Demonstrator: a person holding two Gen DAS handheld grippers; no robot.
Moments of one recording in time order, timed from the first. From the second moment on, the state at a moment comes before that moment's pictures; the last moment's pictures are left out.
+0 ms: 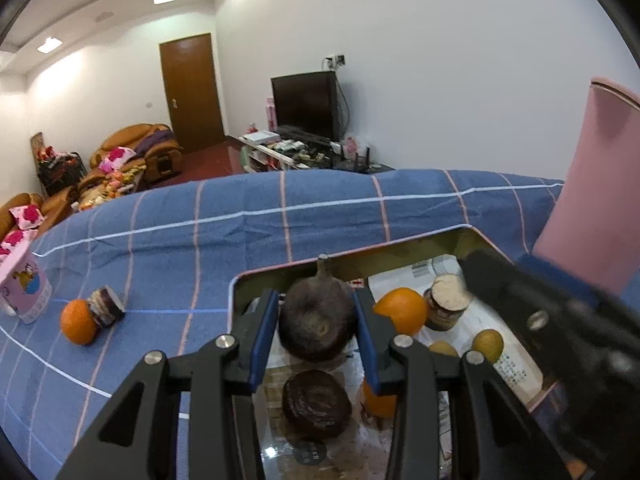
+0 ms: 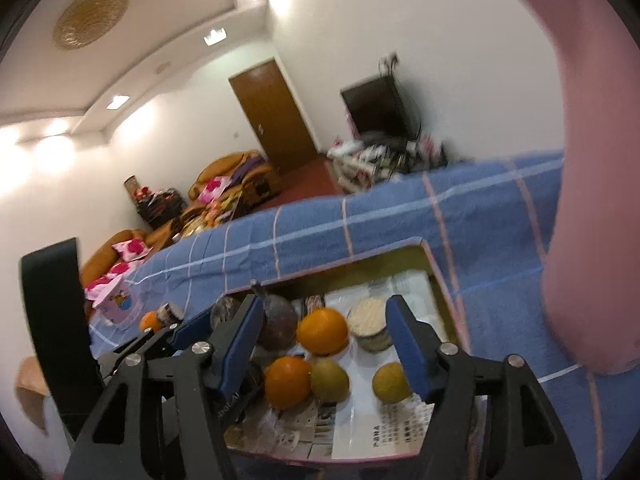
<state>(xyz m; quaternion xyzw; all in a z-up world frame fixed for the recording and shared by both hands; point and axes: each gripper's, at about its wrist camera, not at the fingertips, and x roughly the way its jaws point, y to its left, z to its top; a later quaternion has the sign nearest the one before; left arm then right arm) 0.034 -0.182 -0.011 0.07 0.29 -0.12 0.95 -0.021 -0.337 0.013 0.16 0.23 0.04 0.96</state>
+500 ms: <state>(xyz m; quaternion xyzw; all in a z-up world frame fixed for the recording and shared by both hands) 0.007 -0.176 0.004 0.08 0.21 -0.08 0.97 -0.054 -0.326 0.031 0.05 0.12 -0.12 0.98</state>
